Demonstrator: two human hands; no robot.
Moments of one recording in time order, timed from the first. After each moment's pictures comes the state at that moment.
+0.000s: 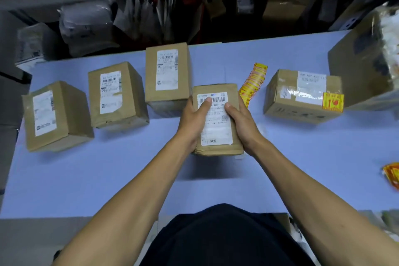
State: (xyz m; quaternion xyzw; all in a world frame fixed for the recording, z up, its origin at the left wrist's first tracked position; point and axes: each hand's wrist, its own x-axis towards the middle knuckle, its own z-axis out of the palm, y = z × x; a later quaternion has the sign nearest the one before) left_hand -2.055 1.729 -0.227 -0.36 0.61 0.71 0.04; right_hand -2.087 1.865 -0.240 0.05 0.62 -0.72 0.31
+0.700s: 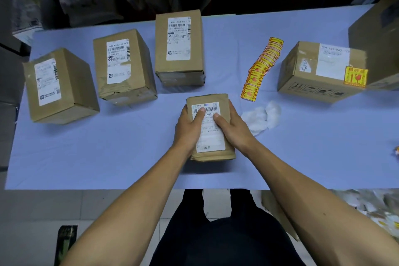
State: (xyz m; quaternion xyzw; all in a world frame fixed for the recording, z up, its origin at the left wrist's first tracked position) left_hand -1.962 1.707 -0.280 -0.42 0.68 0.60 0.07; right_hand -2.010 1.845 -0.285 0.00 0.76 -0.54 0.38
